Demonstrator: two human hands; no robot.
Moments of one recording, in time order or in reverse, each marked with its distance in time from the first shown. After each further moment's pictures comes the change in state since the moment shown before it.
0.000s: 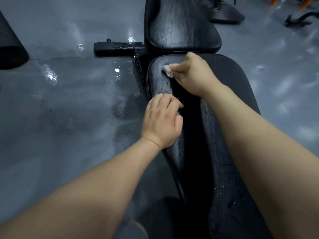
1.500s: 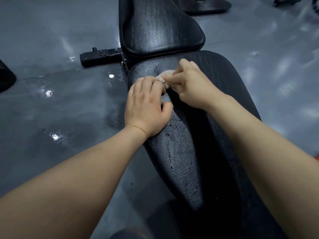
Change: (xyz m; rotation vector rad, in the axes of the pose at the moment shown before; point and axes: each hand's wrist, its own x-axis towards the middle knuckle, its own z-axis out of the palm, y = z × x) left_hand 0.060 -0.016 0.008 0.197 0.037 0.069; right_hand -0.027 0.040 0.001 0.017 -0.013 -0.036
